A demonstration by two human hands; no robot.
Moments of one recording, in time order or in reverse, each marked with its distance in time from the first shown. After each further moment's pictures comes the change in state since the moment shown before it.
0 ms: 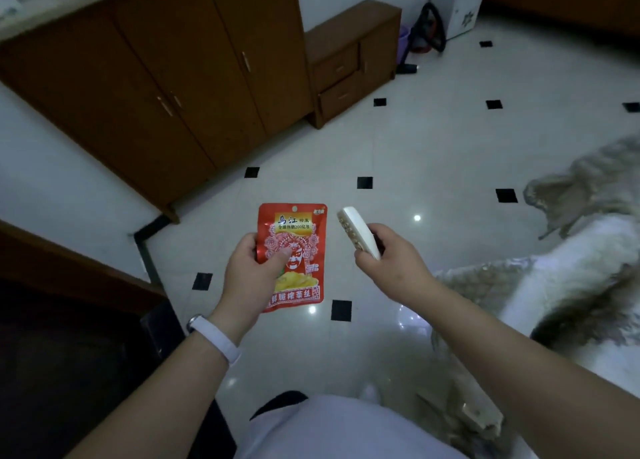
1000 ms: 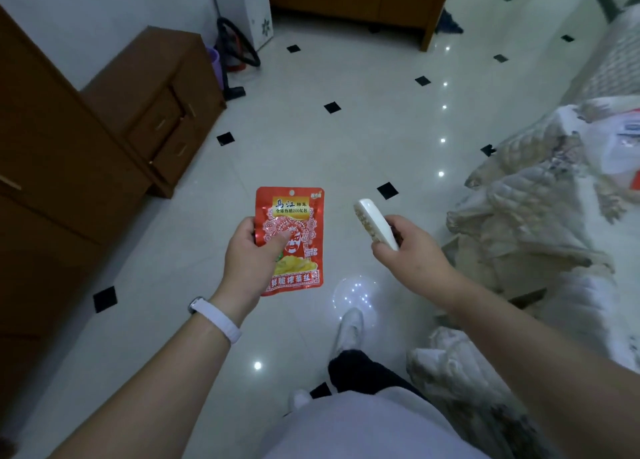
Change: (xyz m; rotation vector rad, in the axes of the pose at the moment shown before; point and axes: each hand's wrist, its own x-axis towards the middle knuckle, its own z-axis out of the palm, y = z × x) left_hand 0.408 0.158 0.193 0.054 -0.618 0.093; right_hand 0.287 -0.009 -0.135 -0.024 0.569 0.407
